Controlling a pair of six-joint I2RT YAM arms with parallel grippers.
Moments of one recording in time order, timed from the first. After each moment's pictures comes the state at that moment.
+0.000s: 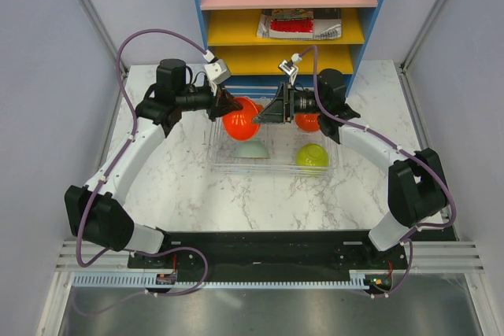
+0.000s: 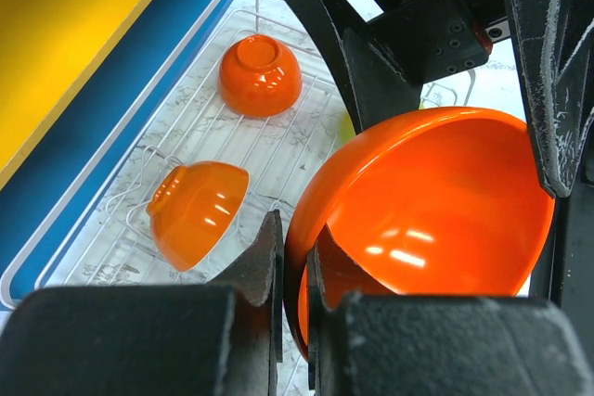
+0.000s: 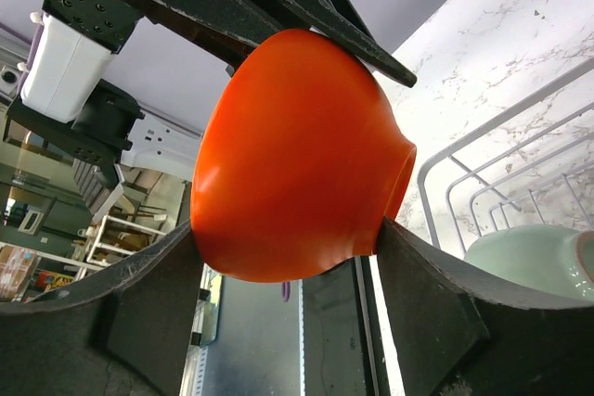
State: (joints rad) left arm -0.31 1.42 1.34 -0.34 0.84 0.31; right arm 0.44 1.63 1.18 0.46 -1.12 0.90
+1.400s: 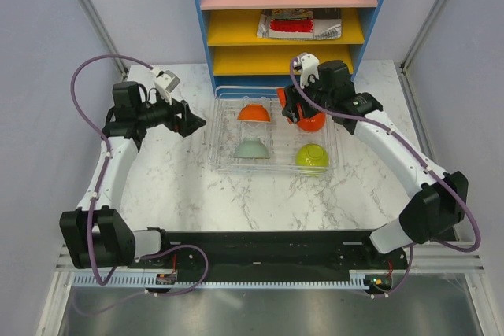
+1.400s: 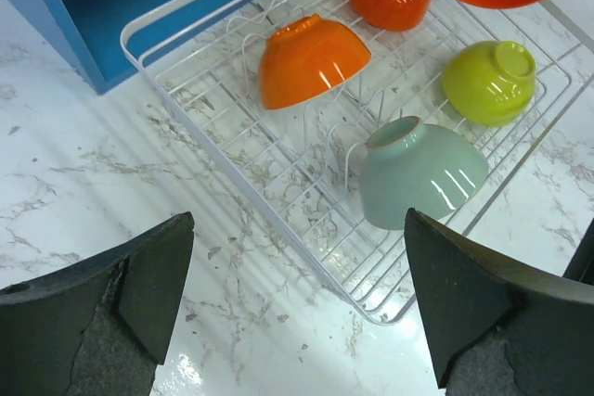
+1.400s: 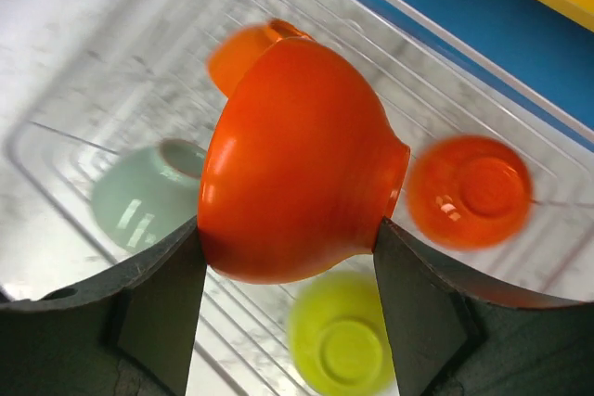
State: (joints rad) left arm 0.06 1.28 1.09 -0.33 0.84 0.24; right arm 0.44 1.49 1.42 -0.47 -0.28 0.01
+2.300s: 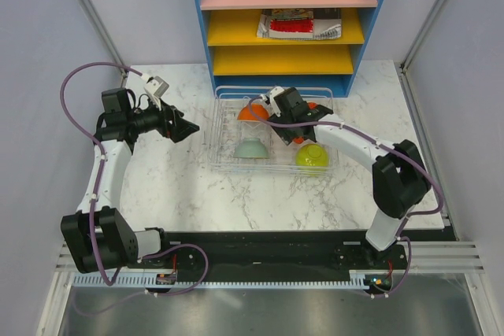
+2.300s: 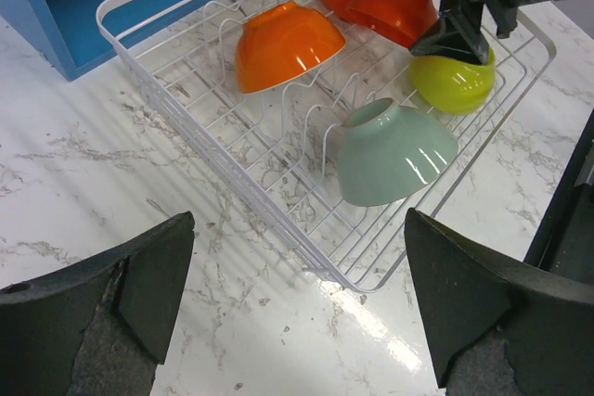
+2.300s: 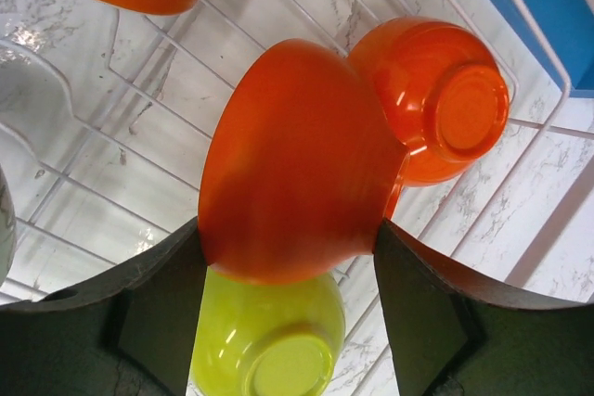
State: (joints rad) left arm 0.17 1.26 1.04 -0.40 1.02 0.29; right arm 0.62 1.74 1.36 -0.53 0.30 -0.19
